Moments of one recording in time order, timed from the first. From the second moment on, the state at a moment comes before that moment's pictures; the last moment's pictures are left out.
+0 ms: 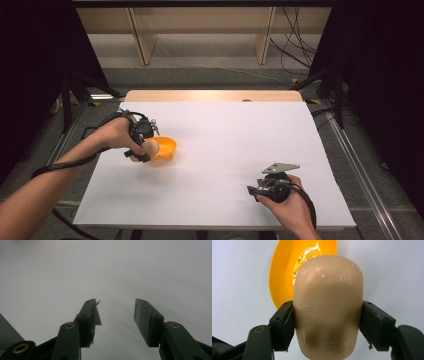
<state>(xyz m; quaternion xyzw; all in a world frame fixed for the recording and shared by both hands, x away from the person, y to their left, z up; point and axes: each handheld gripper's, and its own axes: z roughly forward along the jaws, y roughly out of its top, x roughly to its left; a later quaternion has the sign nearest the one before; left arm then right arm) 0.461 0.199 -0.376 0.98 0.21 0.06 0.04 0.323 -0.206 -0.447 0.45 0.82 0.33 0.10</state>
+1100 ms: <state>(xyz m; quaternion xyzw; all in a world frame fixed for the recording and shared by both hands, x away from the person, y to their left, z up) 0.475 0.199 -0.379 0.97 0.21 0.07 0.05 0.323 -0.206 -0.448 0.46 0.81 0.35 0.11</state>
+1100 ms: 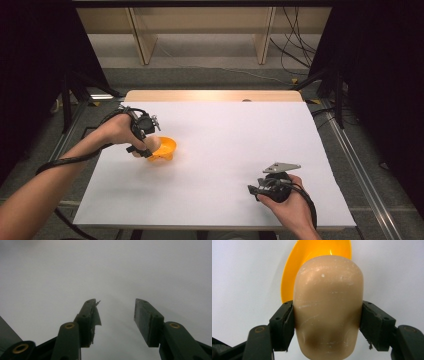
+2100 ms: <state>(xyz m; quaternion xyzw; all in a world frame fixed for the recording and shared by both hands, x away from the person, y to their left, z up) 0.487 0.189 -0.383 0.98 0.18 0.07 0.07 0.323 -0.207 -0.446 0.45 0.82 0.34 0.11</state>
